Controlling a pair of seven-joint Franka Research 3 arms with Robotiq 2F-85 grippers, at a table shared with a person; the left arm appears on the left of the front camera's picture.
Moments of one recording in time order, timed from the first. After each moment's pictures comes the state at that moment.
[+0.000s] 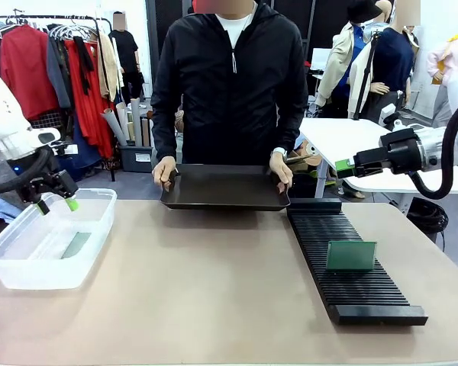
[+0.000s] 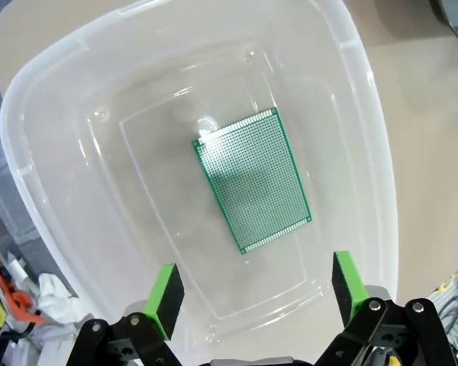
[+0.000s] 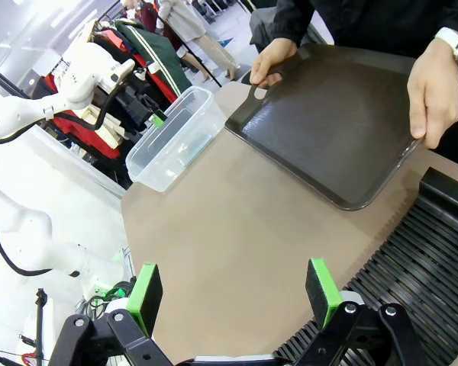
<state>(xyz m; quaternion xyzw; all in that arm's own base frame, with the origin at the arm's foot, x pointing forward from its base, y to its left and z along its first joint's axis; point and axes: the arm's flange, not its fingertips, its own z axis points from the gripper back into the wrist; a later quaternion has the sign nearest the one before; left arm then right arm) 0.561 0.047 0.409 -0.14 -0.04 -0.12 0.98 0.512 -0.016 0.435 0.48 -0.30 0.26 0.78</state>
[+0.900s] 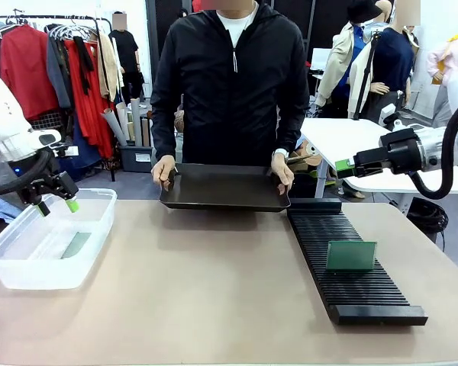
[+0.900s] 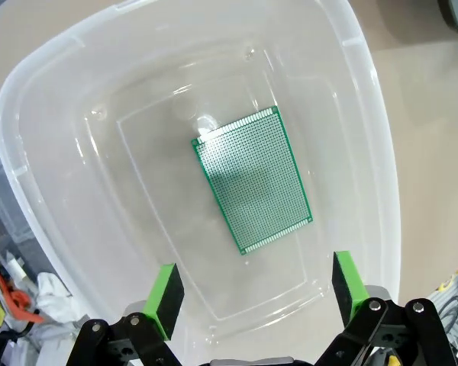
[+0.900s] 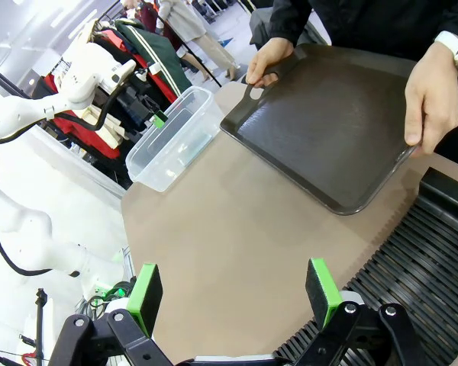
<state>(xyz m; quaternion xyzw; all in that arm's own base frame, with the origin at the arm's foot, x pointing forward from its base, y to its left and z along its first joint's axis) 0.562 0.047 0.405 -0.14 -0.04 -0.12 0.98 0.512 -0.016 0.435 0.48 -0.30 0.26 0.78</state>
